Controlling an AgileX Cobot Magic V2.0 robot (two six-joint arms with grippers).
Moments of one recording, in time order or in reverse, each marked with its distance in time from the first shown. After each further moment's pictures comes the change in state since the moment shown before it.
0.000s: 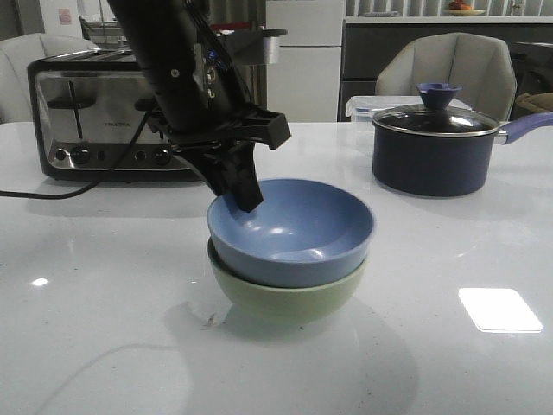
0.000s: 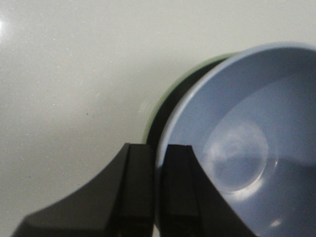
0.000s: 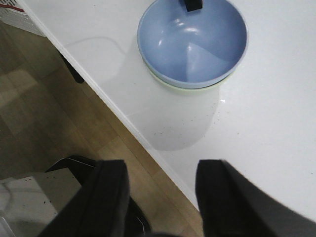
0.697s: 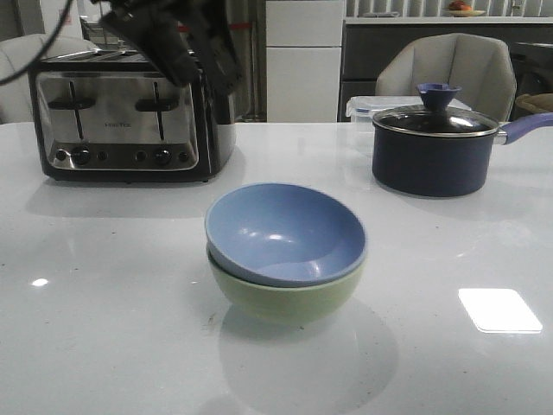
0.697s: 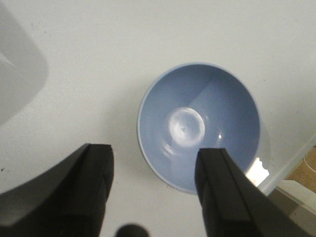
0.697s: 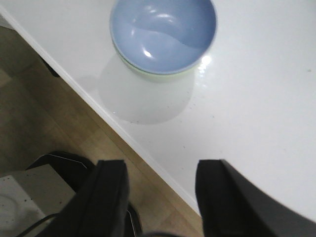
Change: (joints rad) left arm -0.002 -0.374 0.122 0.037 0.030 0.000; right arm 0.000 0.000 0.000 -0.137 0.027 0.137
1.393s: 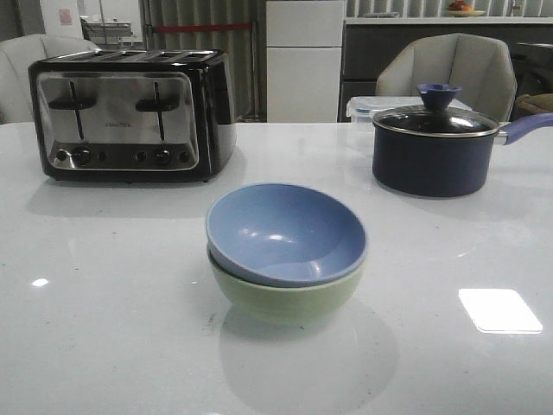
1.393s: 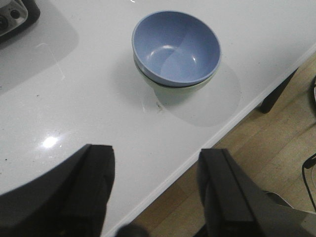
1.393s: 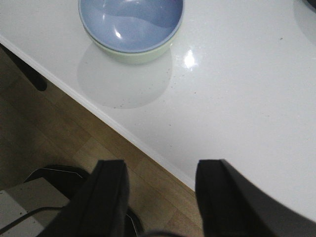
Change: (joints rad) left arm -0.005 -0.903 0.720 0.034 -0.141 -0.037; right arm 0.000 -0.180 0.124 -0.074 0.009 0.130
